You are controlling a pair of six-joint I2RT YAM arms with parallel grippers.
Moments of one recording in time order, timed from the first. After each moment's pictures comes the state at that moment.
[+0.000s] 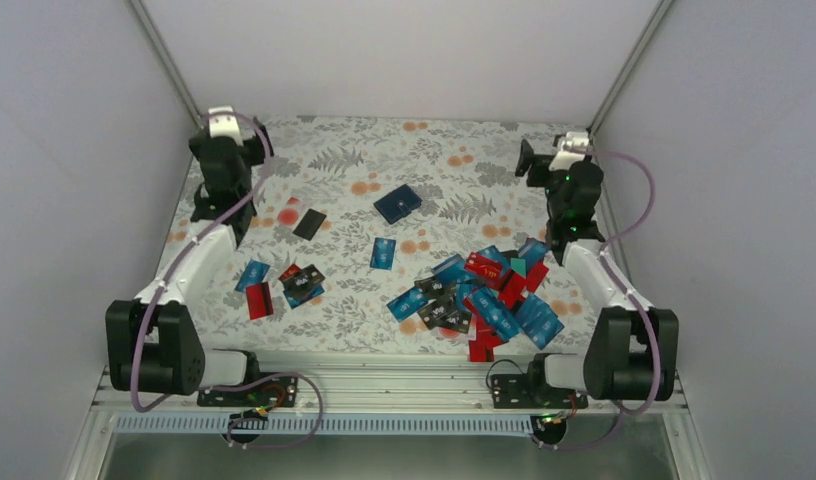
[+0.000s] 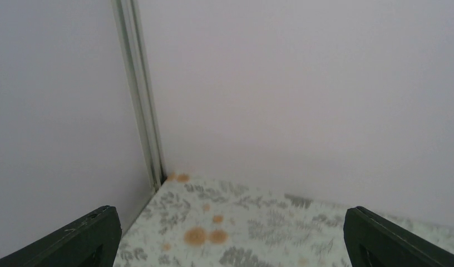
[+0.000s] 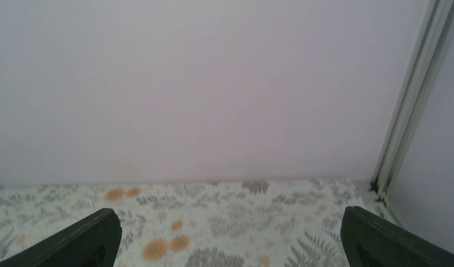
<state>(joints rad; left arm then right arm) -0.06 1.33 0.87 0.37 -0.32 -0.06 -0.01 1.32 0.77 0.47 -0.05 0.07</state>
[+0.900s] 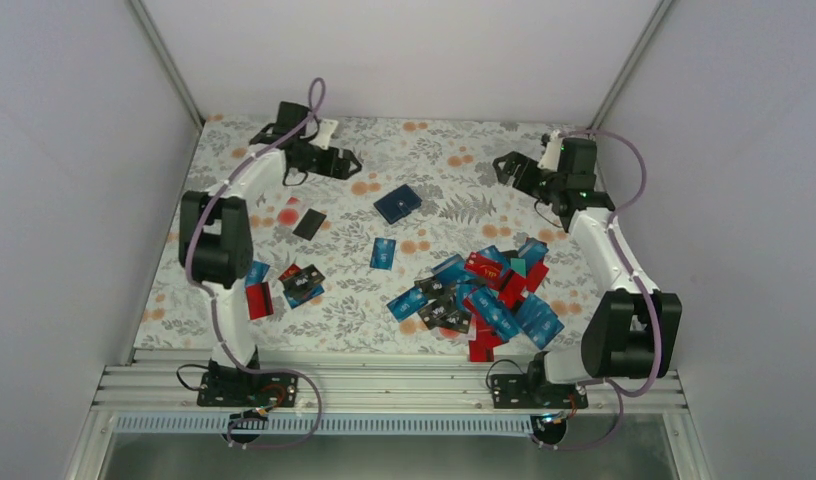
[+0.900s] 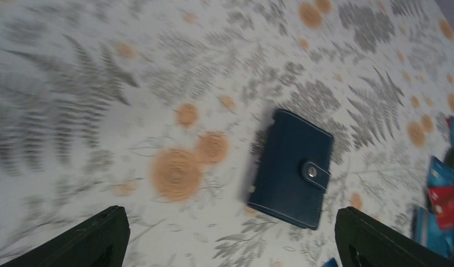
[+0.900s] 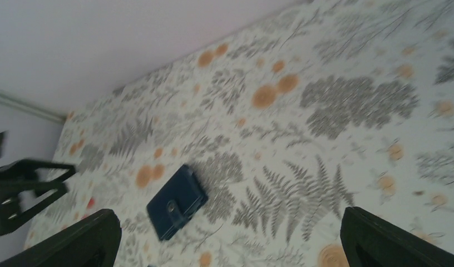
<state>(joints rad) -0.16 1.99 1.64 -0.53 0.51 0.01 -0.02 1.42 1.12 -0.30 -0.39 0.43</state>
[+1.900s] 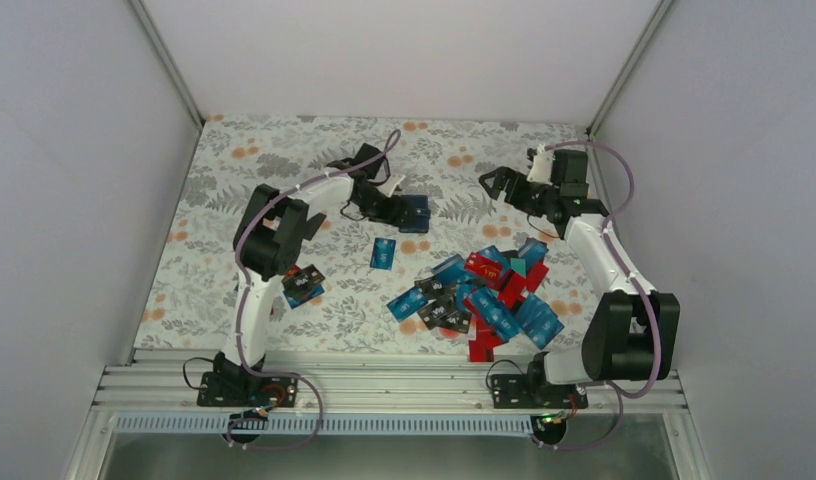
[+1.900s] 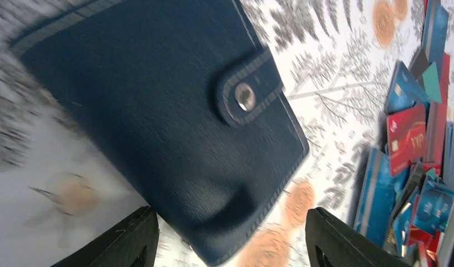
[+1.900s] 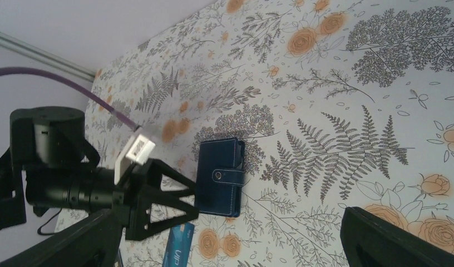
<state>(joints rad) -0.46 2.29 1.73 -0.63 0.64 -0.08 0.01 1.40 1.04 -0.33 -0.56 0.42</state>
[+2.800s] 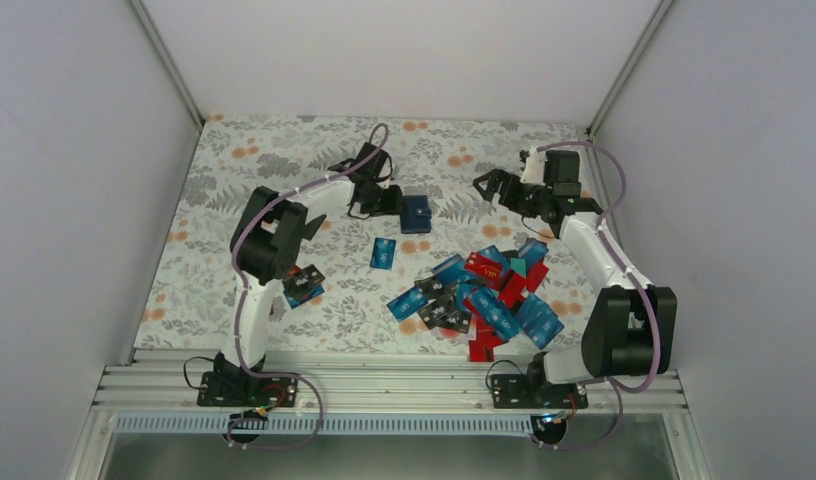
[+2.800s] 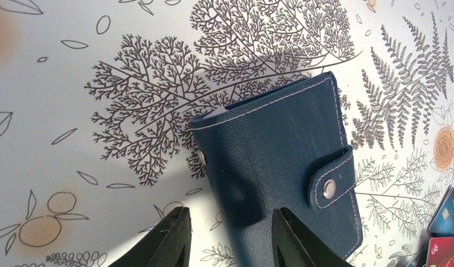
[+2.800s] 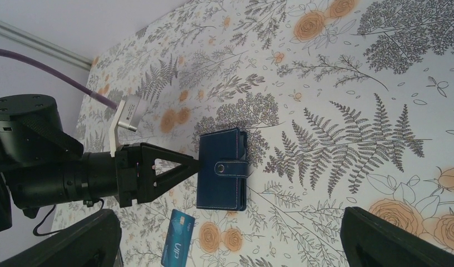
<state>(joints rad) -0.50 2.22 1.64 -0.45 0.35 -0.46 0.04 1.43 1.04 -0.34 -0.55 0.42</state>
